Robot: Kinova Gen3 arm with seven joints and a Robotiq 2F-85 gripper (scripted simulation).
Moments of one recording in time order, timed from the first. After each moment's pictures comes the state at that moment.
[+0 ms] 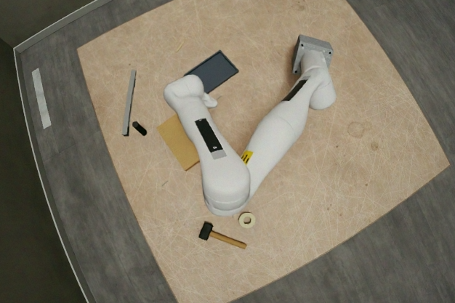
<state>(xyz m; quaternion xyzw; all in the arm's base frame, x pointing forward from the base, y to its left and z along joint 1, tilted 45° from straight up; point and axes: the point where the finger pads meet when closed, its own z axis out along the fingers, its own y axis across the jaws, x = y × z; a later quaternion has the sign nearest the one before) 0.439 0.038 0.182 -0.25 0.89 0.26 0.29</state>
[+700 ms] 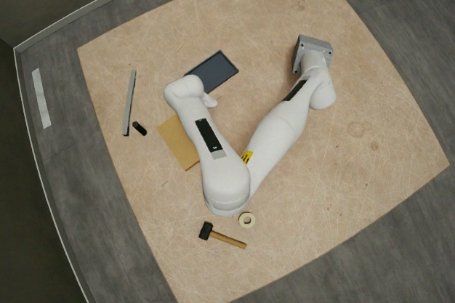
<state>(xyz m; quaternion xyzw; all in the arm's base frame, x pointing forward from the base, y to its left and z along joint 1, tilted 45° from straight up) 0.439 0.038 0.182 -0.25 0.89 0.26 0.29</state>
